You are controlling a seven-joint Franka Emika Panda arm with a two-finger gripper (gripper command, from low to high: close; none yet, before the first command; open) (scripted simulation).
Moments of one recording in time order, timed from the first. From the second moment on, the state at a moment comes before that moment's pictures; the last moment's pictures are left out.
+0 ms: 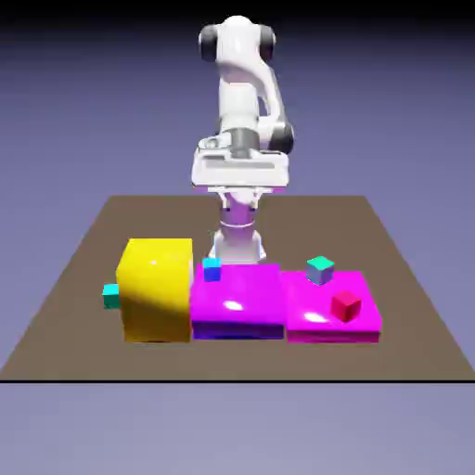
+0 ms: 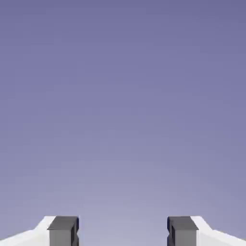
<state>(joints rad) 0.00 -0.56 0.03 -2.77 0.01 3.01 0.75</state>
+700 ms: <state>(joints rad) -0.24 0.17 -0.28 -2.11 0.41 2.13 0.72</state>
